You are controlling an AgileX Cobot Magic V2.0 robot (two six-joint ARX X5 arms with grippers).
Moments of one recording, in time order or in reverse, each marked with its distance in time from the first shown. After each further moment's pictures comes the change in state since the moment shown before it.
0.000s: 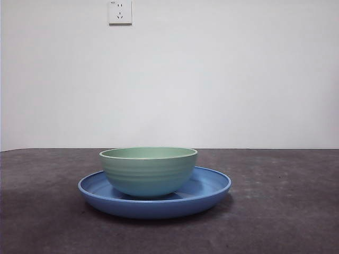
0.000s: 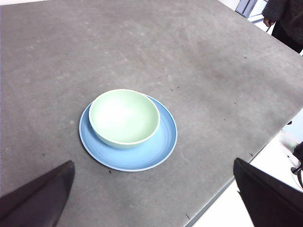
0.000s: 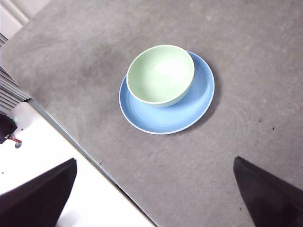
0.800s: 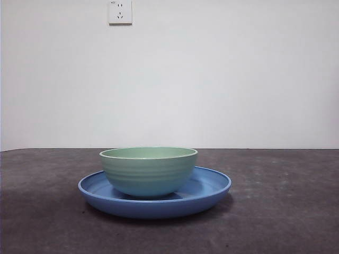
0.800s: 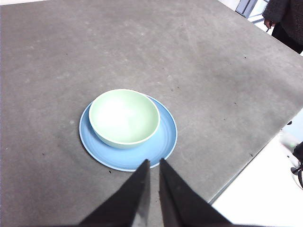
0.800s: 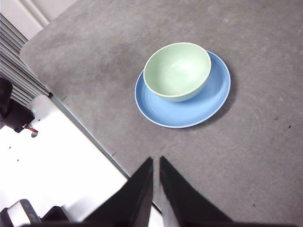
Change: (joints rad) left arm 0.000 0.000 0.000 0.000 0.000 0.000; right arm 0.000 -0.117 -0.079 -0.002 -0.054 -0.008
